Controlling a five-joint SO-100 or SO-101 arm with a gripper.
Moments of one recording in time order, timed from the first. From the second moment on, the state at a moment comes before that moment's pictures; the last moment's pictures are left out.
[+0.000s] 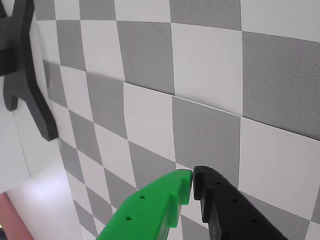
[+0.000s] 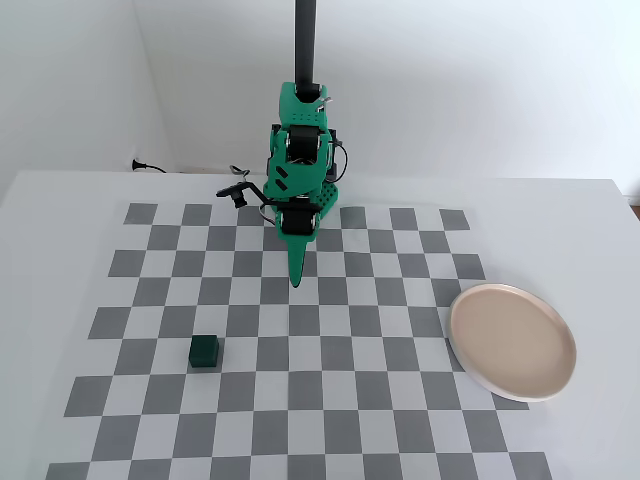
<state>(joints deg) 2.0 190.3 178.3 53.7 2.8</state>
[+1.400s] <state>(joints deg) 2.0 190.3 178.3 53.7 3.6</state>
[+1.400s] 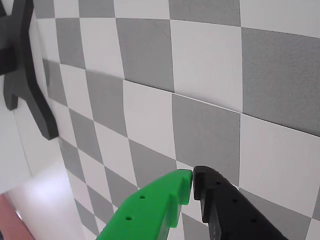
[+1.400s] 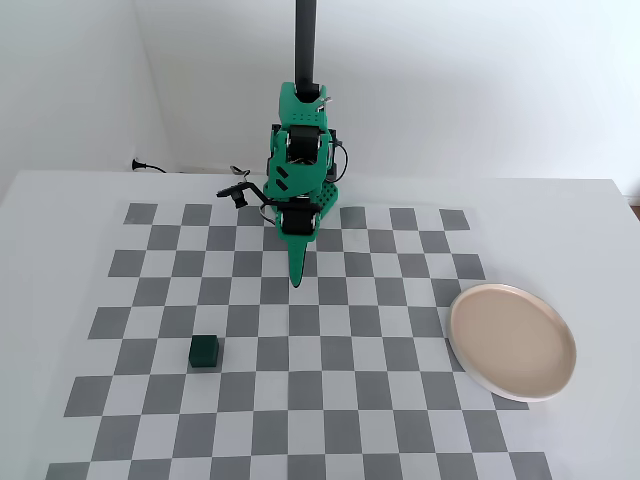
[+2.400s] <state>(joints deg) 0.0 190.3 178.3 28.7 -31.6</state>
